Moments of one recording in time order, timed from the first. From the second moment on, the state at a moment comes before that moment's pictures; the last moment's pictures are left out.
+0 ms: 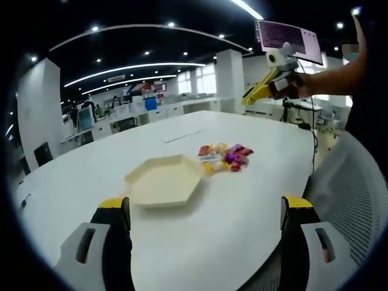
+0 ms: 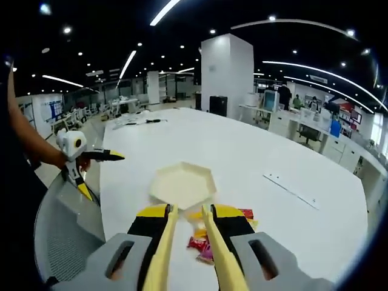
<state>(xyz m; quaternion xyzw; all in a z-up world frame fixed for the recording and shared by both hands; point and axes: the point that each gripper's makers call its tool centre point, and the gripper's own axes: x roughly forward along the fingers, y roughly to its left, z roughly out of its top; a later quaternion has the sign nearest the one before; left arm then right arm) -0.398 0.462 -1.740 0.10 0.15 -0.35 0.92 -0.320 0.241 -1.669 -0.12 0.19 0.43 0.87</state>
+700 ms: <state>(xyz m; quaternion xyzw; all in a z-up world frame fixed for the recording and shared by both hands) -0.402 0.461 -1.756 0.12 0.18 -0.36 0.91 -0.299 0.245 -1.769 -0.12 0.27 0.39 0.87</state>
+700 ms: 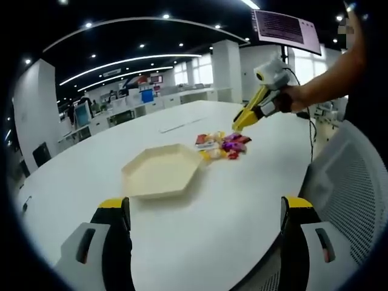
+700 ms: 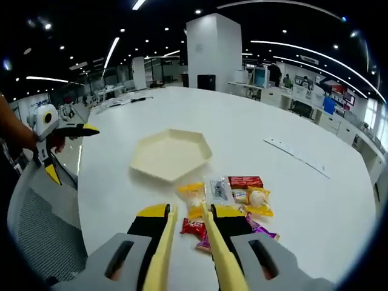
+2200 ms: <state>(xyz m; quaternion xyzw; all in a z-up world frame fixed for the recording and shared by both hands) -0.402 0.465 -1.764 0.13 0.20 -0.35 0.91 -0.286 0.249 -1.830 -0.17 0.33 0.37 0.85</state>
